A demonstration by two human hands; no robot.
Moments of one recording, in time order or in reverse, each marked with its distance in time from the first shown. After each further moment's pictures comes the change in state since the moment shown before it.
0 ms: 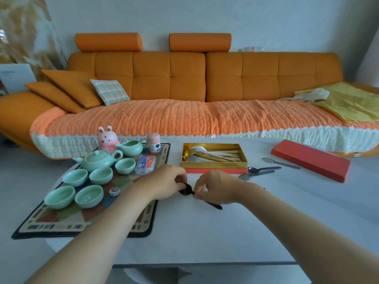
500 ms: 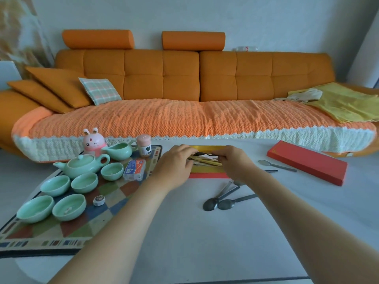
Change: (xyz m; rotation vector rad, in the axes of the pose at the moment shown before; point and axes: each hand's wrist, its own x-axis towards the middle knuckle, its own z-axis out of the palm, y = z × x) left_hand 0.066 0.022 0.015 0.070 0.410 0.195; right_hand 0.031 0.075 -0.040 0.061 0.453 0.280
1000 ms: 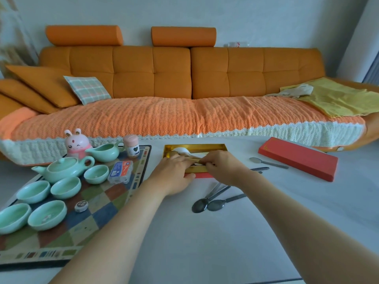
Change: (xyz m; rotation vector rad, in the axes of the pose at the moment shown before) left_hand 0.013 -0.005 0.038 0.188 -0.305 0.035; right_hand -0.003 0.011 0.005 -0.112 -0.132 -0.133
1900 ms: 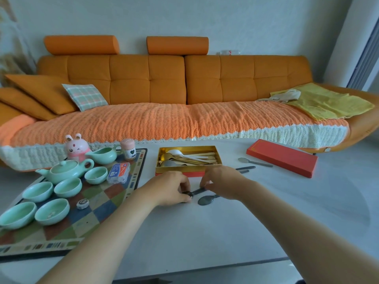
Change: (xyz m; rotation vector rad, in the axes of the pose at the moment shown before) left_hand -0.047 0.041 -0.030 -0.230 -0.229 -0.059; right_hand -0.057 -0.008 -0.011 -0.276 -0.173 -0.073
